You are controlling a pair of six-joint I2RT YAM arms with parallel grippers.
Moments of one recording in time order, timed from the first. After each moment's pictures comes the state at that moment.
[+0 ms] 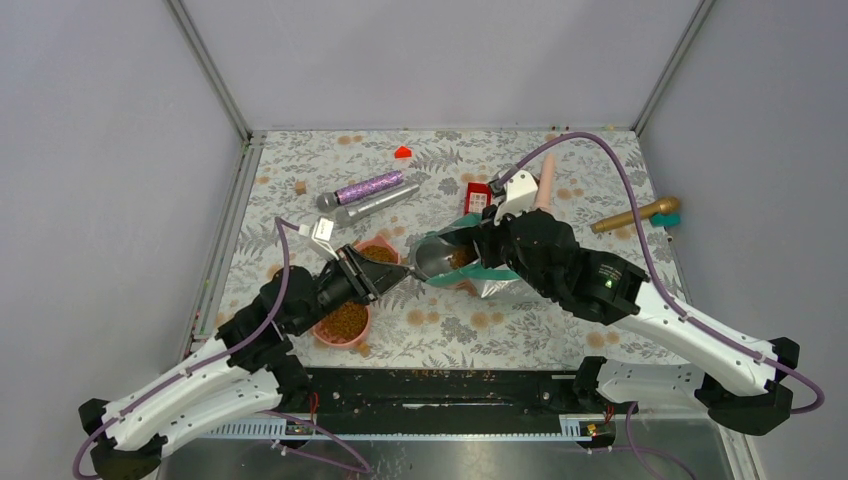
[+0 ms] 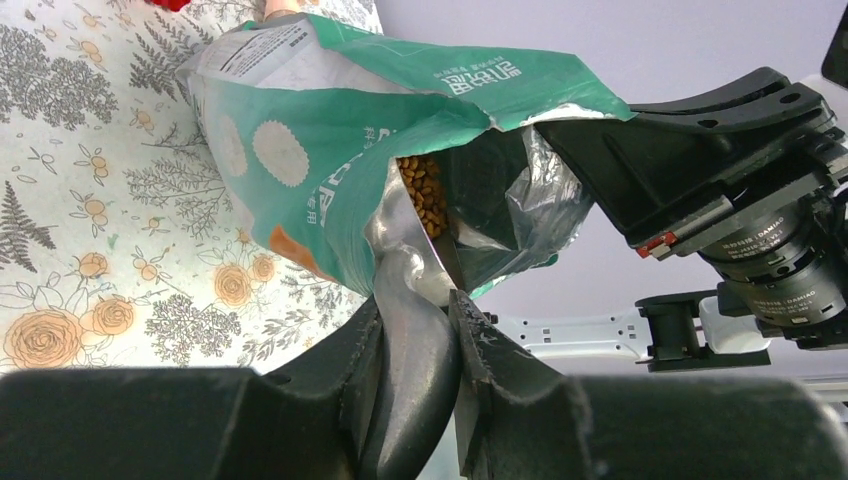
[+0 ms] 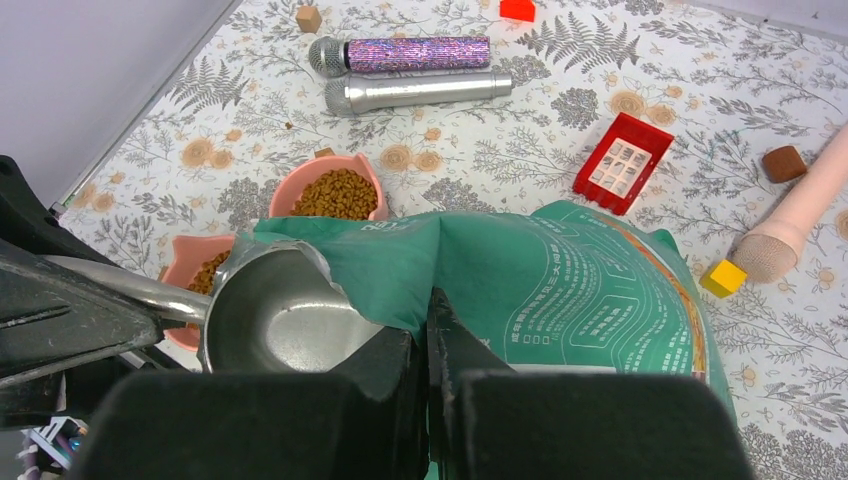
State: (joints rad) left arm -0.93 0.57 0.65 -0.19 -0.11 -1.09; right arm 1.06 1.04 1.23 -0.56 0.49 0.33
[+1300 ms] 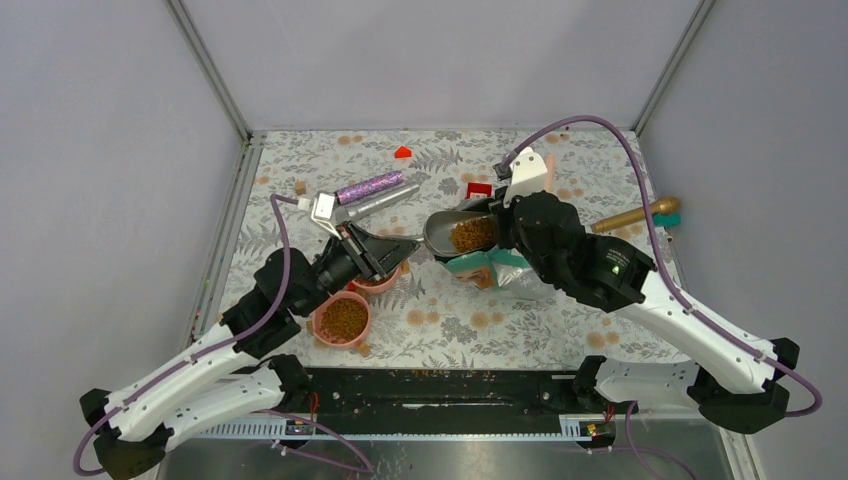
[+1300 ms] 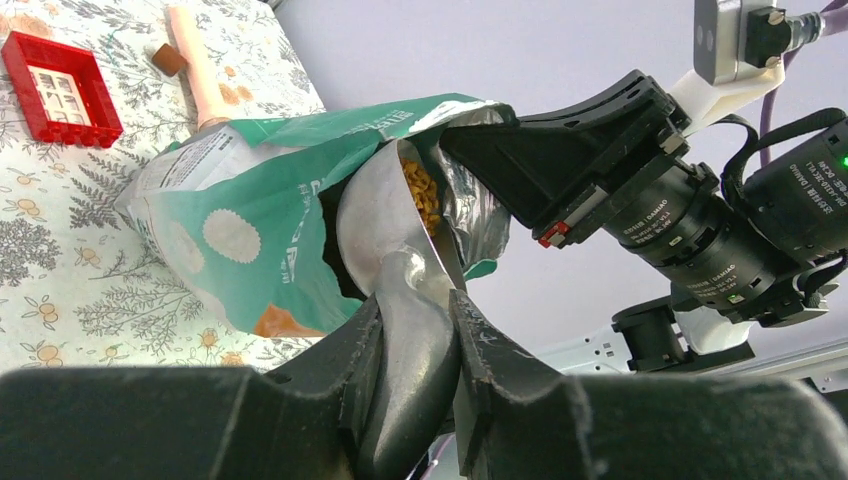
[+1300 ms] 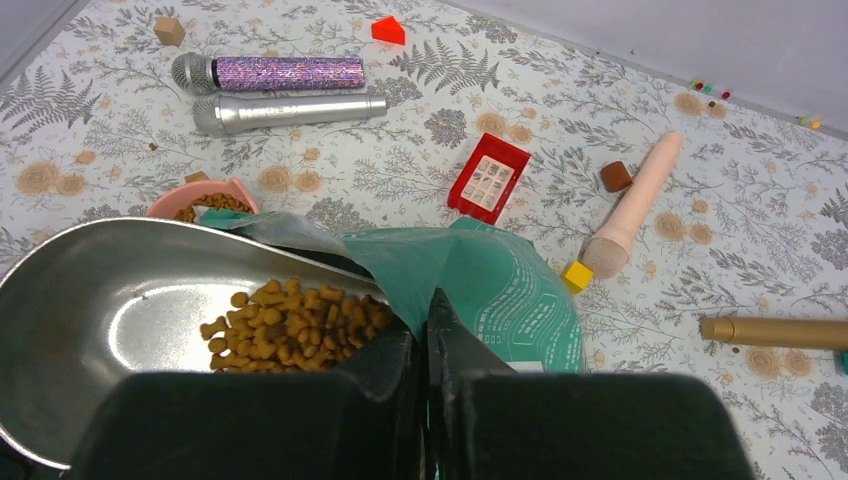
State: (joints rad) left arm -0.91 0.69 0.78 -0.01 -0.06 -0.91; right arm 1.00 1.10 1.36 -0.67 0.63 0.19
